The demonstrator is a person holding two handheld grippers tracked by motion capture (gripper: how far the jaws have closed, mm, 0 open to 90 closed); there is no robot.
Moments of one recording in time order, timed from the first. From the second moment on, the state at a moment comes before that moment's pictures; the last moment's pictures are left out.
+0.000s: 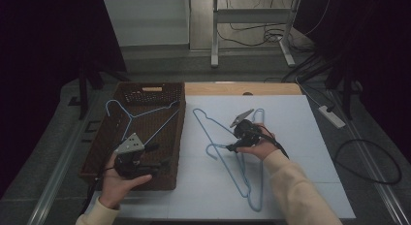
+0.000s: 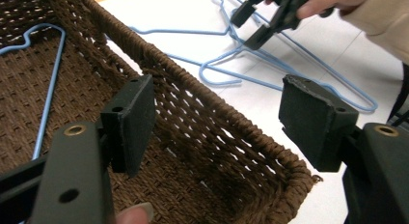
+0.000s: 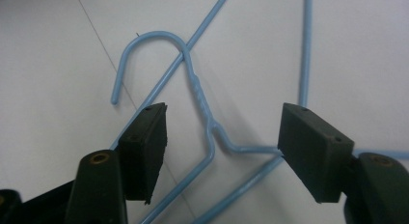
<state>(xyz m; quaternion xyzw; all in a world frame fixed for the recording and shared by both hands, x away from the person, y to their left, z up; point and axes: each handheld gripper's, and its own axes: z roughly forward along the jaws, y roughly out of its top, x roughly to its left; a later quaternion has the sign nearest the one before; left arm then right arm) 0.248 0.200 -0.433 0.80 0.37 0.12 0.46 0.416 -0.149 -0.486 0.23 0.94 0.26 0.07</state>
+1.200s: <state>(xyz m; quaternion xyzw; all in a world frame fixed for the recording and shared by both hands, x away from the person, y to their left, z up) 0.246 0.201 -0.431 0.79 0.38 0.13 0.46 0.423 -0.127 -0.471 0.18 0.96 0.20 0.06</state>
